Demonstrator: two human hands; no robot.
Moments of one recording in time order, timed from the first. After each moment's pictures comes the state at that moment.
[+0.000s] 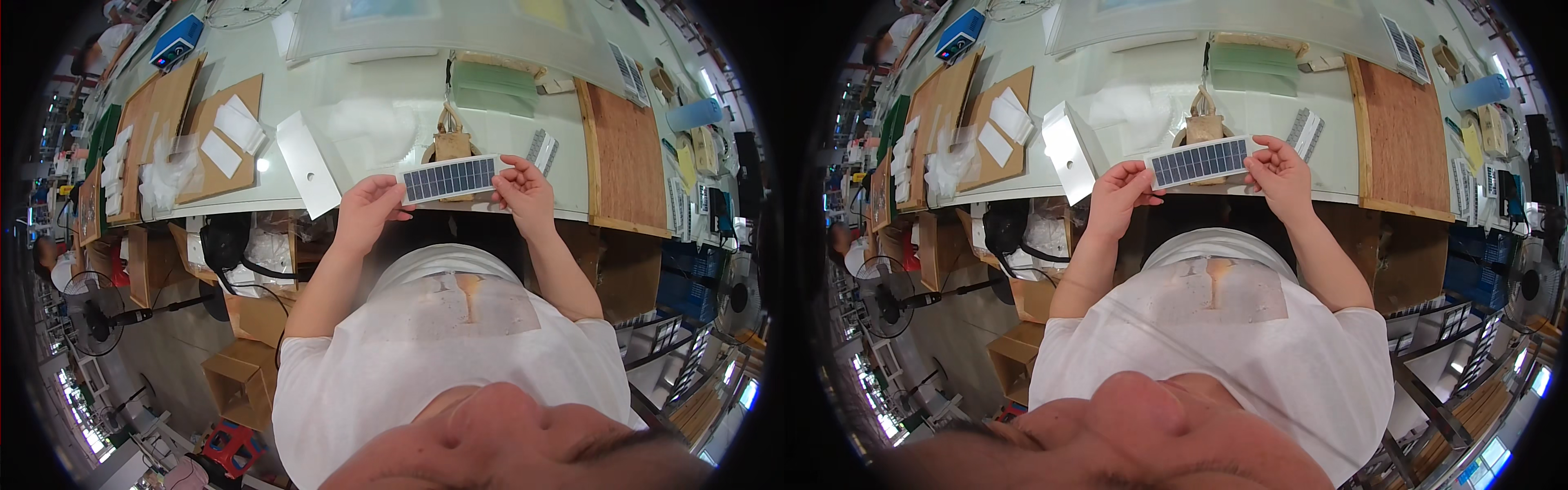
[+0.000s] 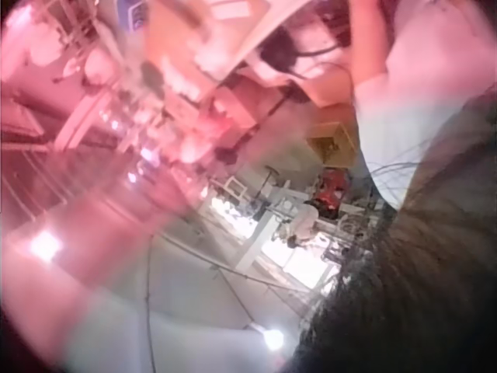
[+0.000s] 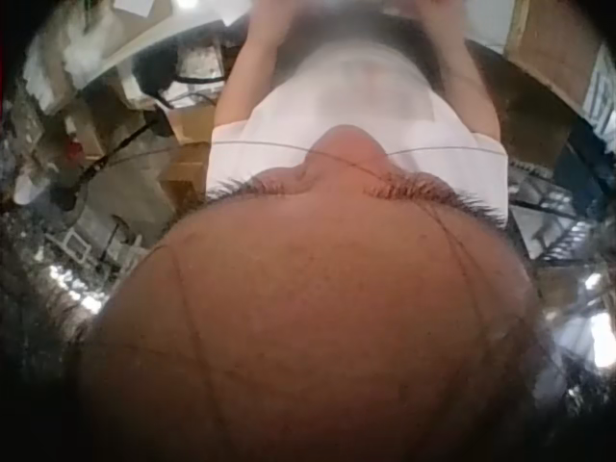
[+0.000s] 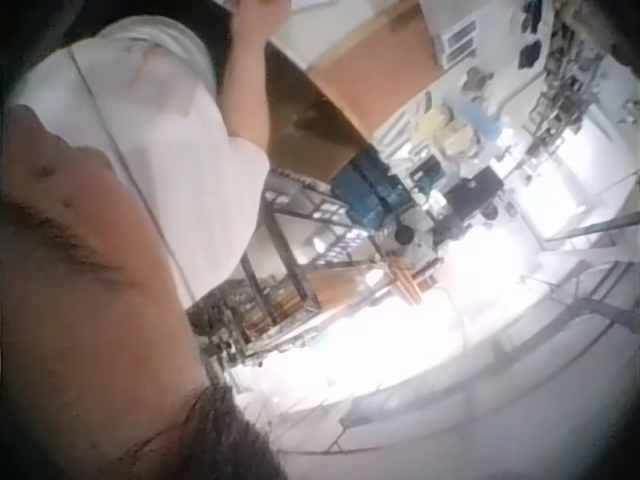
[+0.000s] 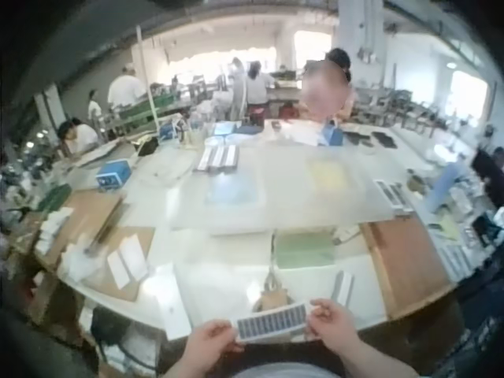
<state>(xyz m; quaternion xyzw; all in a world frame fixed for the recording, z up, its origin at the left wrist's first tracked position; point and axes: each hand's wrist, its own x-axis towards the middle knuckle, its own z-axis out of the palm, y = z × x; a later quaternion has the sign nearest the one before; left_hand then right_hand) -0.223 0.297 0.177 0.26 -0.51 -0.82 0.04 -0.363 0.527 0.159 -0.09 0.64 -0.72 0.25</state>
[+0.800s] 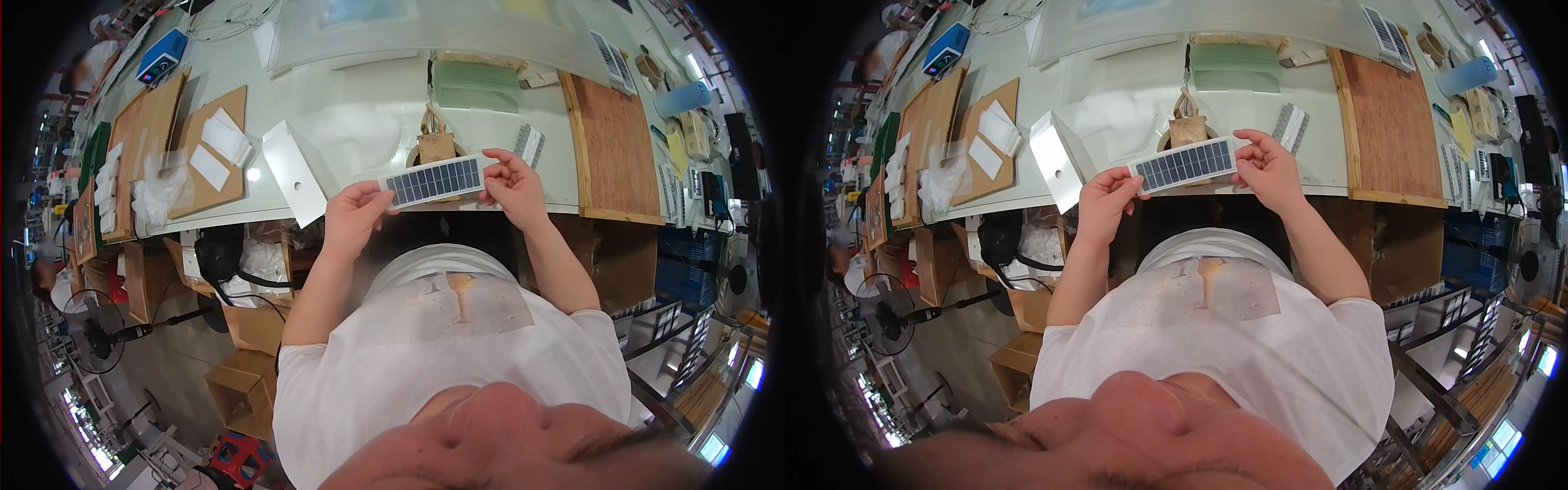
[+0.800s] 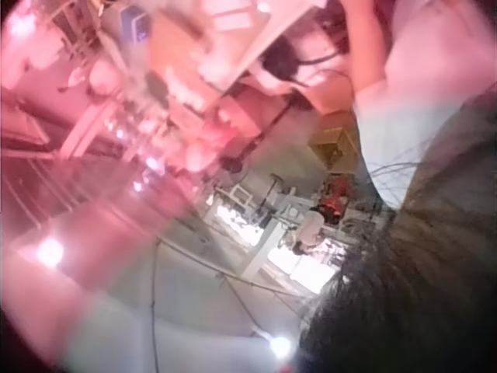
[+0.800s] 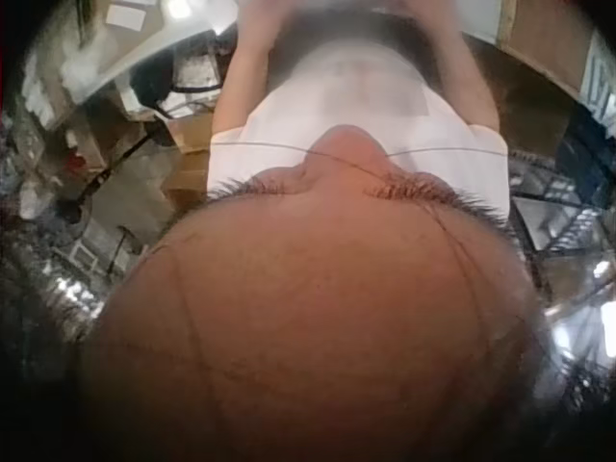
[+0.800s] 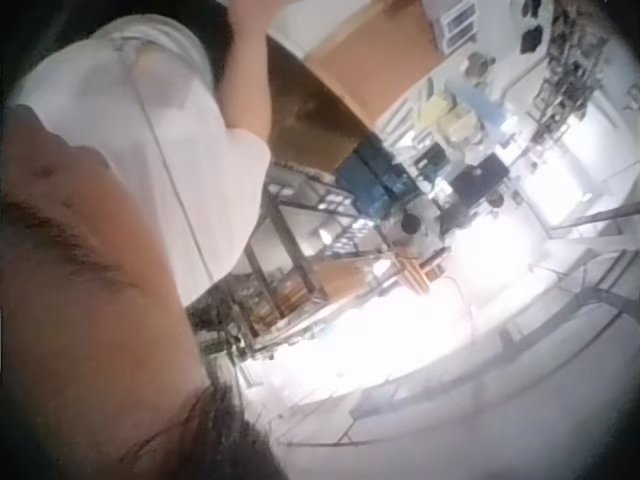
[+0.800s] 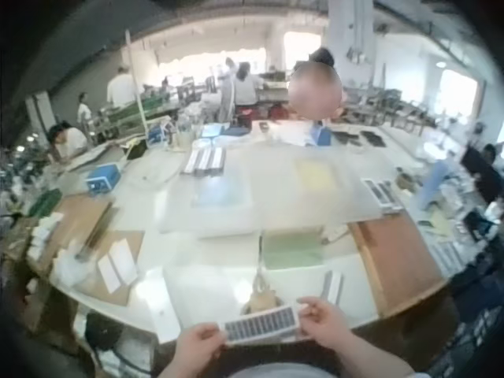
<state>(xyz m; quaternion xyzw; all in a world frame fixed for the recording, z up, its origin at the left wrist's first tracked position) -0.223 0.296 0.170 0.27 -0.57 -0.78 0.06 -0.373 0.532 0.170 -0.12 0.65 -0.69 0.30</state>
